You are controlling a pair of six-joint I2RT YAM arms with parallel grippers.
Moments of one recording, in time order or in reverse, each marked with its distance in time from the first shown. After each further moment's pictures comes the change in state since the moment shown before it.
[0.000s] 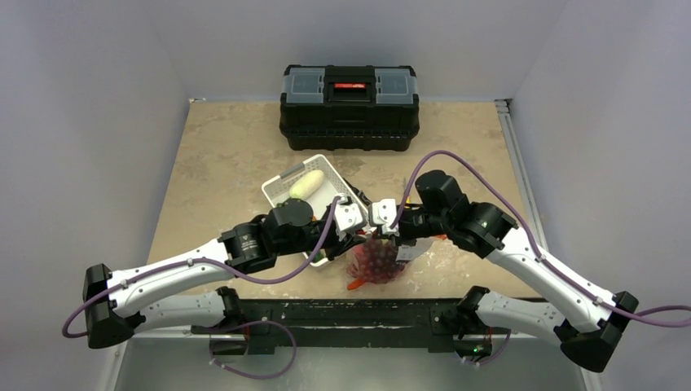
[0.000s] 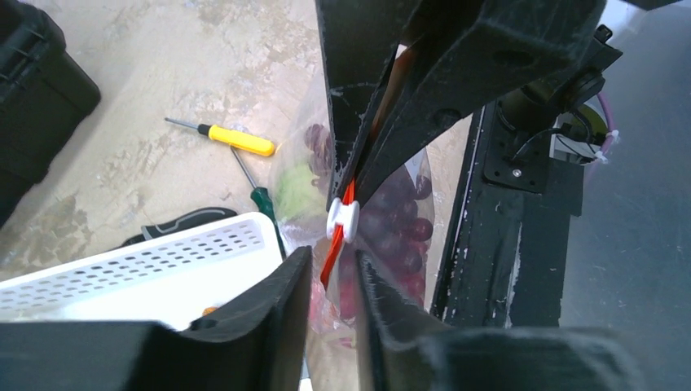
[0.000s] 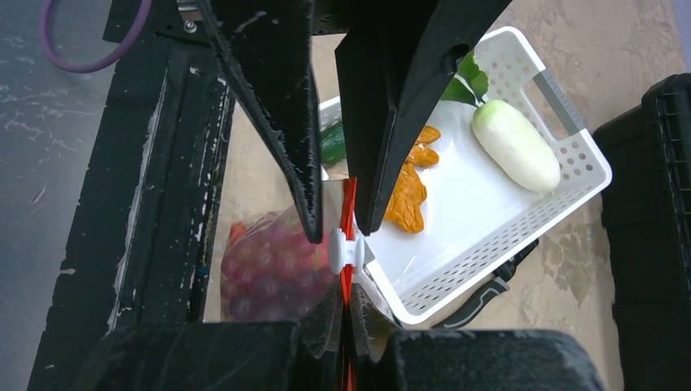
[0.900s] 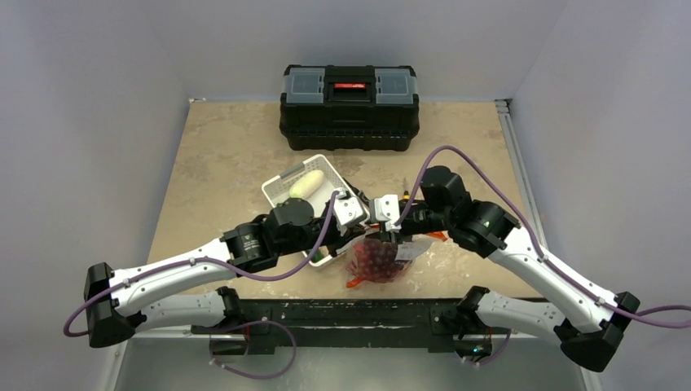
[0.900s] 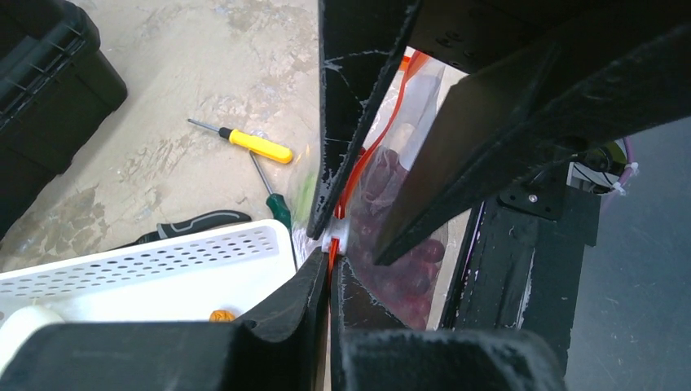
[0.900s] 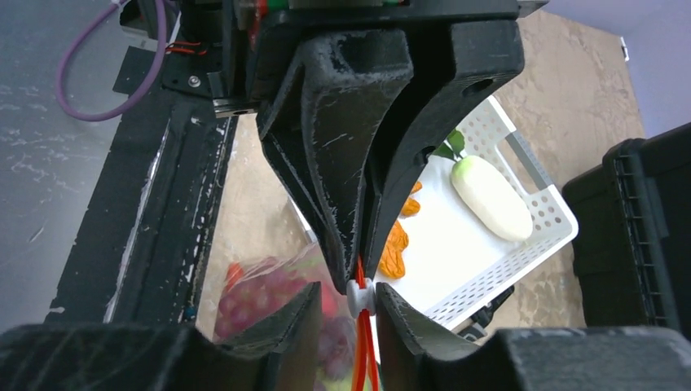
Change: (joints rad) left arm 0.000 0.017 0.007 0.042 -0.066 -0.039; right arm 0.006 -0.002 0.023 0.083 -0.058 0.016
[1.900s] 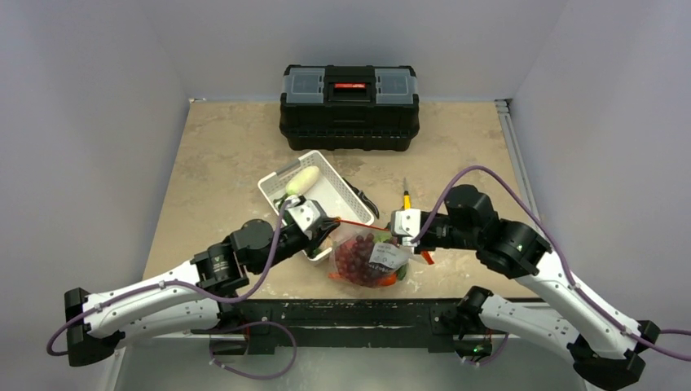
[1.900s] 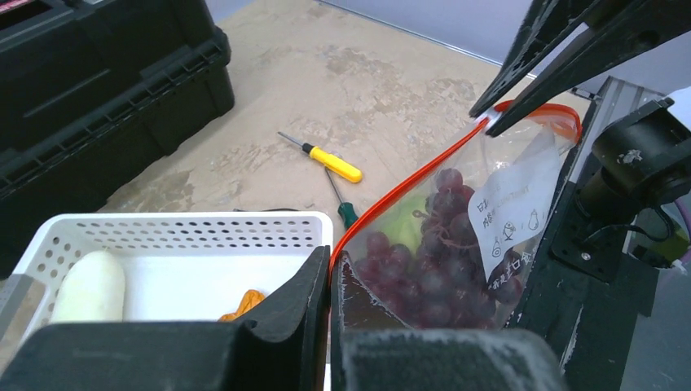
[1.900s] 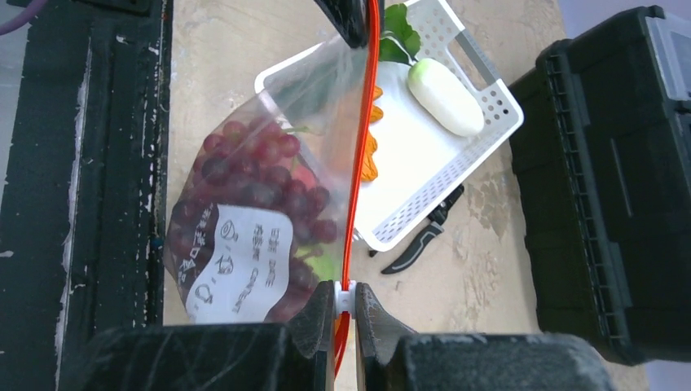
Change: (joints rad) left arm -0.007 -0.259 -0.200 0.113 -0.226 -0.035; right arm 0.008 -0.174 -0.043 -0.148 0.251 -0.023
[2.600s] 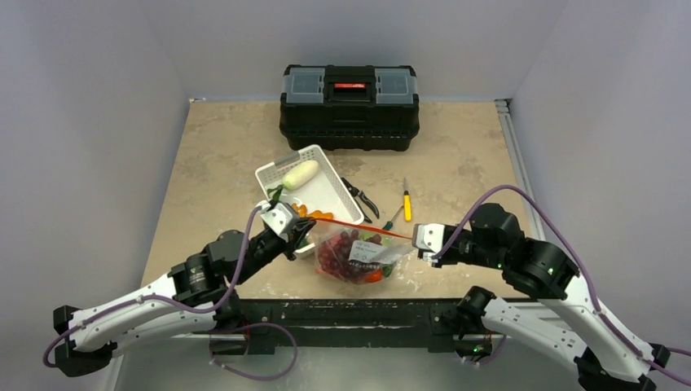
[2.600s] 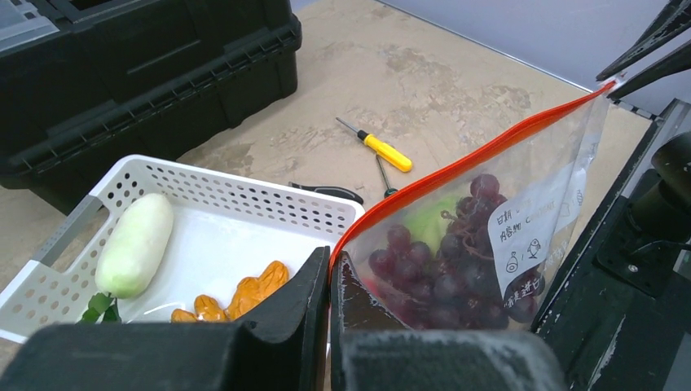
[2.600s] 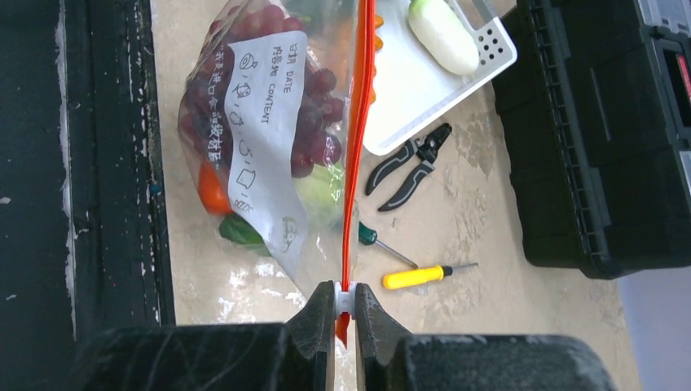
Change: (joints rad) left arm -0.001 -0.246 -0.074 -0.127 -0.163 -0.018; right arm 0.000 -0.175 -0.023 -0.161 0.124 0.006
